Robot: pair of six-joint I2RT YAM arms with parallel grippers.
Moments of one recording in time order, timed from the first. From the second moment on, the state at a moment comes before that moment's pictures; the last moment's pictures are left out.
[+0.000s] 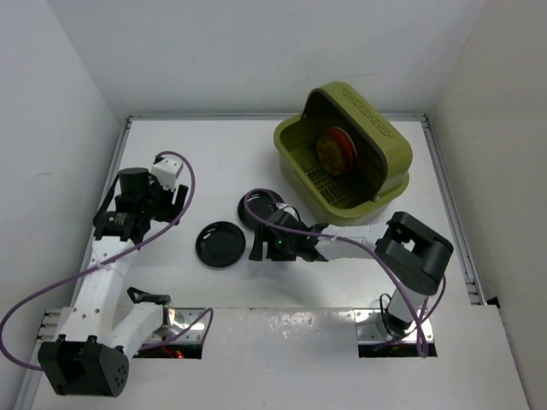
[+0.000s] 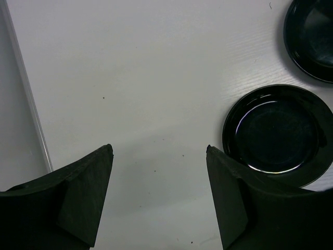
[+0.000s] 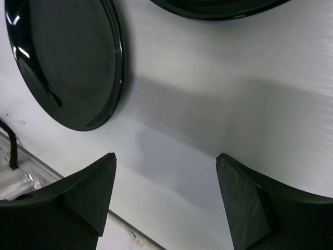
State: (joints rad) left arm -0.01 0.90 0.87 -0.63 0.05 0.31; right arm 0.96 1.72 0.81 0.03 -0.01 0.90
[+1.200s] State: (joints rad) left arm -0.01 0.90 0.86 -0.62 0.05 0.31; right arm 0.97 1.96 1.01 0.19 0.06 0.95
